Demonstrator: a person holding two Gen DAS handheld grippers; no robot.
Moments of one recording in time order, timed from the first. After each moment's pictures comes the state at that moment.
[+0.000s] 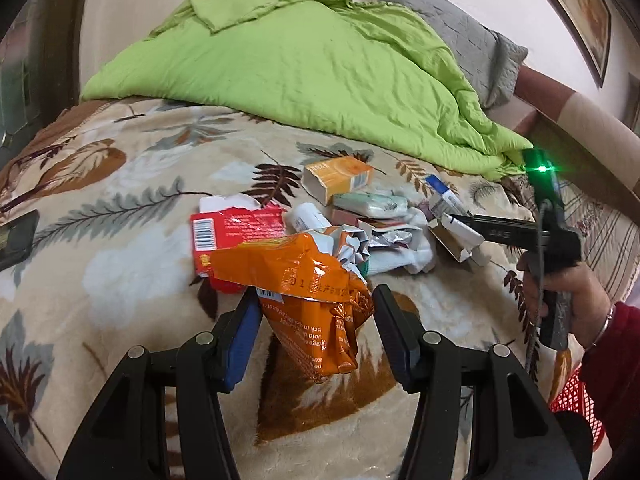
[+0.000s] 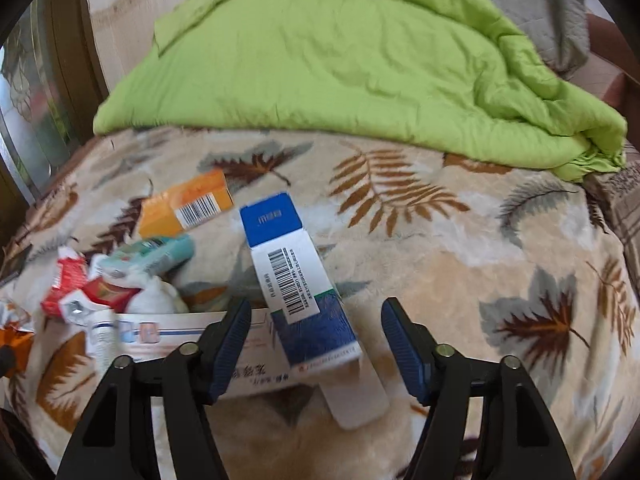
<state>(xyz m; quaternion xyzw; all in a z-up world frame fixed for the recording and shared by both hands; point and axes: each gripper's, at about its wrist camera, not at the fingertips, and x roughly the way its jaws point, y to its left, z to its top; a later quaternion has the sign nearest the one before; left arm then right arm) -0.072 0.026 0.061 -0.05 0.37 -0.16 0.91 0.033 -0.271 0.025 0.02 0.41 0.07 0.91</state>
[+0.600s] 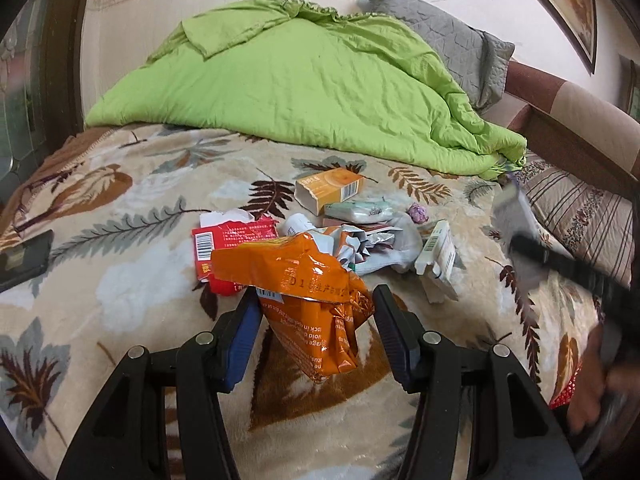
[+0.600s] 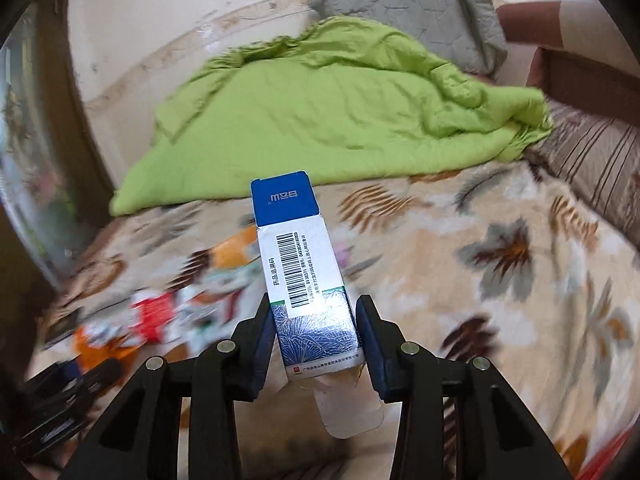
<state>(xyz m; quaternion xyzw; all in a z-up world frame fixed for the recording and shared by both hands) -0.103 0.015 0.076 -0.02 0.33 -0.15 0.93 -0.114 -0.239 0.080 0.14 0.30 0.02 0.94</state>
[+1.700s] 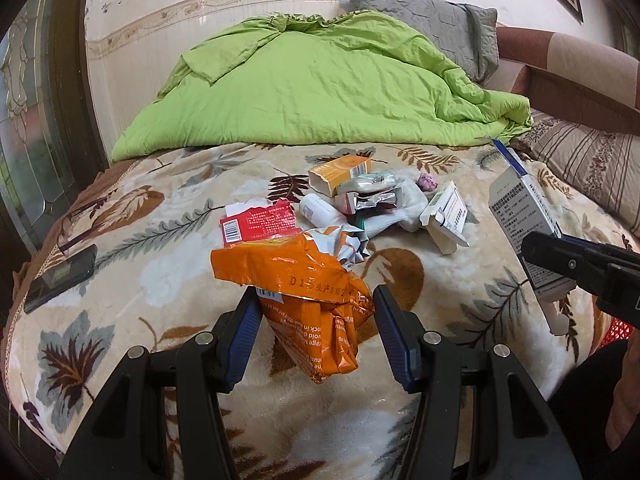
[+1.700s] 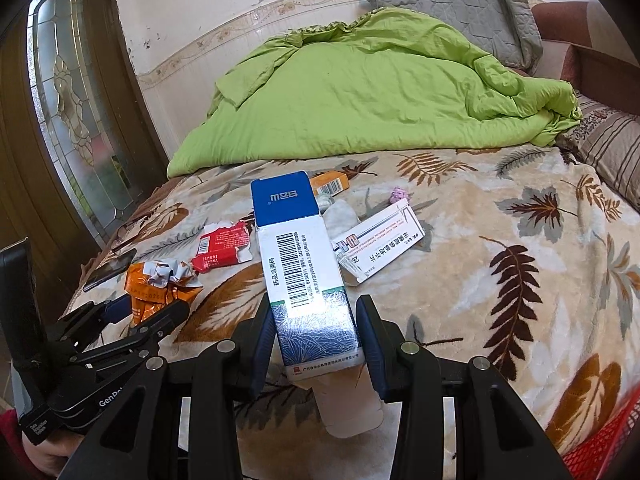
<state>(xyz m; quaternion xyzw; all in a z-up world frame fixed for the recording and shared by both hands) -0.152 -0.003 0.063 0.07 0.31 -0.10 0.94 -0.182 -0.204 0.061 0.13 0.31 0.10 0.94</state>
